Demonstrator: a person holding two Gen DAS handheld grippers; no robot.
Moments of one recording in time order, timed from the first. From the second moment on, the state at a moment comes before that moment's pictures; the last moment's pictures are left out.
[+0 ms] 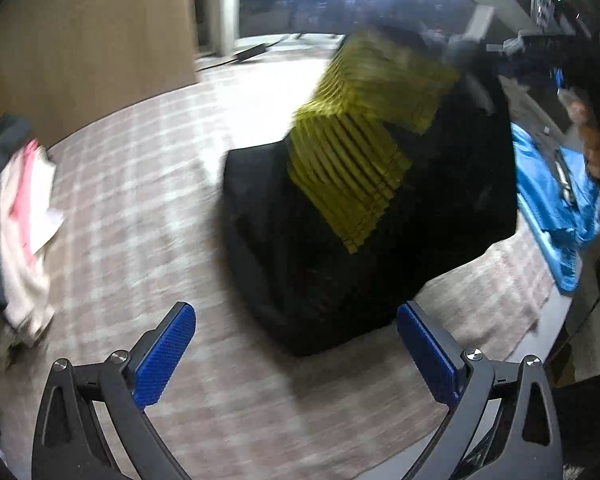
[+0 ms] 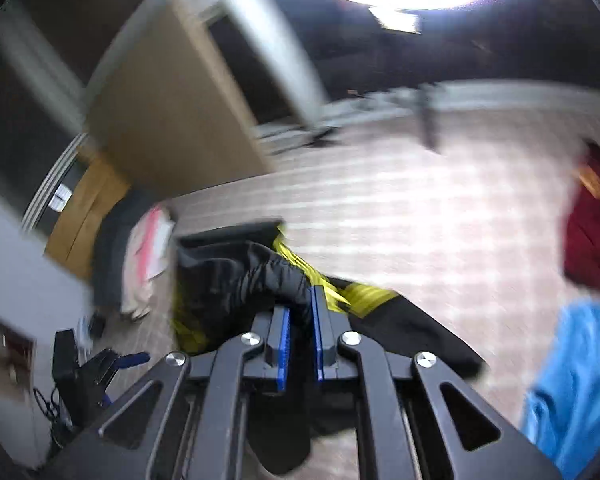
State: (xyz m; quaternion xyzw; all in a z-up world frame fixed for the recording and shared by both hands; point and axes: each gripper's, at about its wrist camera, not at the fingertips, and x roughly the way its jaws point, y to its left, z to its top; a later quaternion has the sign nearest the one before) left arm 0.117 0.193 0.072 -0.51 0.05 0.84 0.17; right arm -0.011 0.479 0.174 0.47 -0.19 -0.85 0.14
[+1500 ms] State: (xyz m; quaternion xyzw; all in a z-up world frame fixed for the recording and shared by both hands) left arm 0.050 0.308 0.105 -0.49 0.17 0.81 0.28; right arm 0.125 0.517 0.078 0.55 -0.26 -0.79 0.07
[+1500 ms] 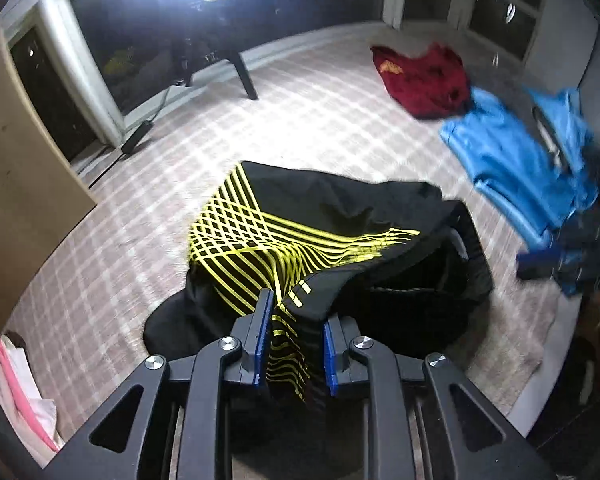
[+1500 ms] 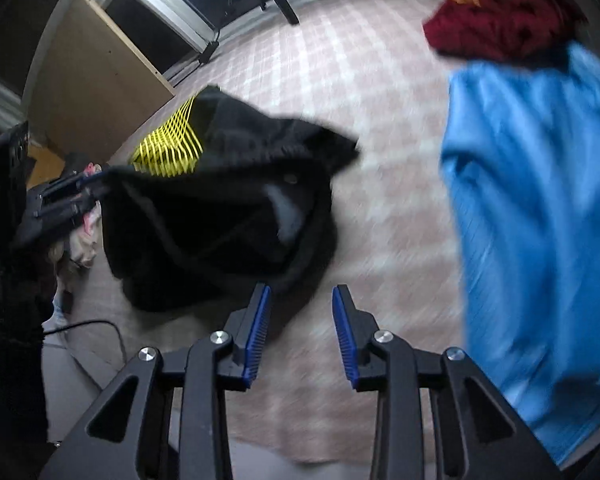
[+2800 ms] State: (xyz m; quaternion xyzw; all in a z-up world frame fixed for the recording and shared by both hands) left arm 0.034 0.180 0.175 -0.43 0.13 0.85 0.27; right arm 0.094 0.491 0.213 0.38 -0.15 -0.90 -0.10
